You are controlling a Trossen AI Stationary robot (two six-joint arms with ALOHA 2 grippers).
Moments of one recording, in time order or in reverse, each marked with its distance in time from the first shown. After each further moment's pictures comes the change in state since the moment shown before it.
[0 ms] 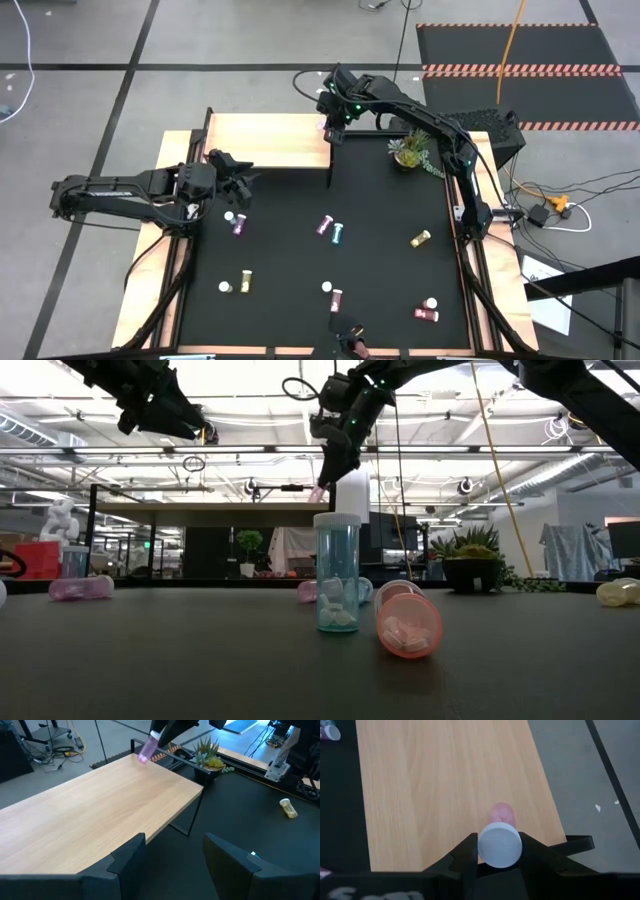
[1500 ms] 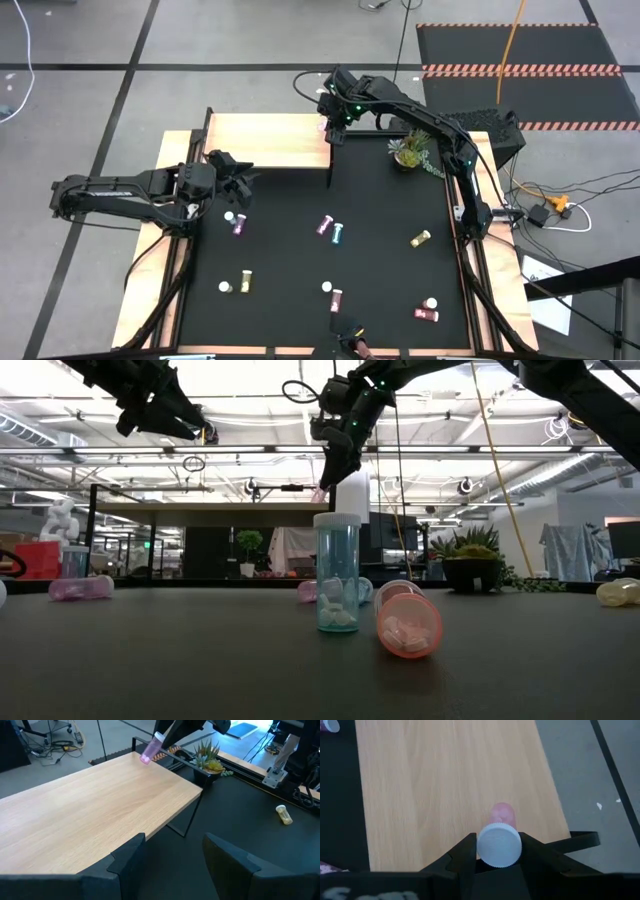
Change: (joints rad) left arm 0.000 0.000 0.000 0.001 0.001 -0.056; right arm 0.001 0.000 -0.017 -0.010 0.000 -0.013
